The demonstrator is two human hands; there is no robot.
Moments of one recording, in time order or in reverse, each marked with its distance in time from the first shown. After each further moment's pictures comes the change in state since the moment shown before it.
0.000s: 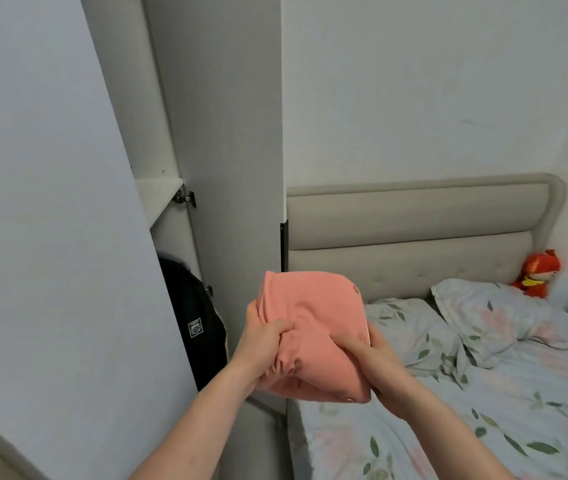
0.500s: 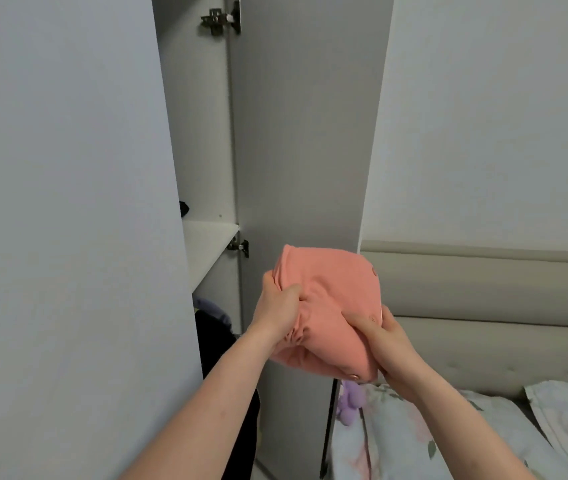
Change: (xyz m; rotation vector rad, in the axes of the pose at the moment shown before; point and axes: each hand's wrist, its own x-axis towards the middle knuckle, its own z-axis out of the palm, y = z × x) left_hand 0.191 0.125 -0.070 0.036 0.273 0.122; right_hand 0.214 -0.118 0.097 -0.017 -0.122 -0.161
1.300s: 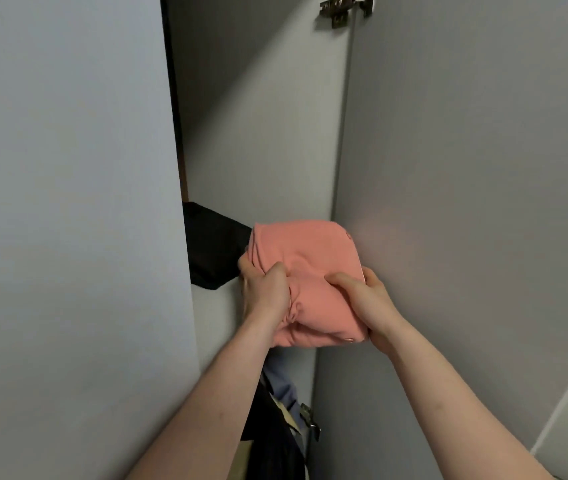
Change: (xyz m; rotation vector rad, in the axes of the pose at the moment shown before) left_hand 0.223 0.040 -0.090 -0.146 0.728 0.064; right_hand 0.298 -0.092 0.184 -0.060 -0.419 -0.087
